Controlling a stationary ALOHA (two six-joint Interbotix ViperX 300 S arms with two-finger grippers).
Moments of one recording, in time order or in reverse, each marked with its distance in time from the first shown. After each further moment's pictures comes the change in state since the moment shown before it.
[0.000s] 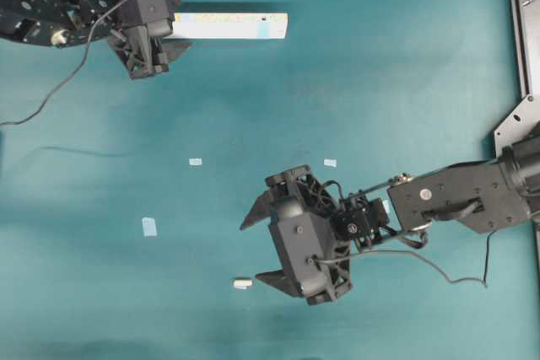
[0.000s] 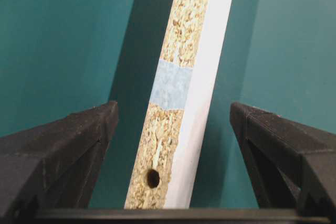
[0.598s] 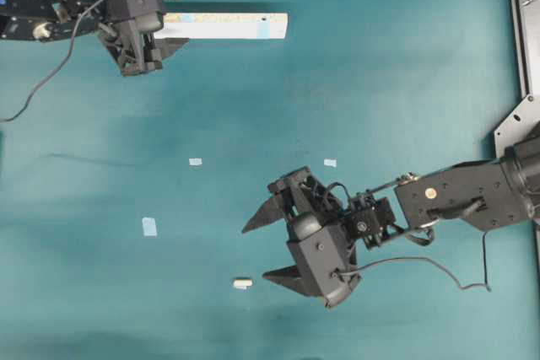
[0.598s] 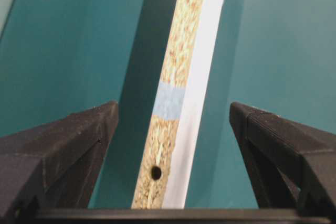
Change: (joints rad) left arm -0.015 -0.123 0.000 0.000 0.126 0.000; right arm 0.000 -0.003 0.066 -0.002 -0.121 -0.193
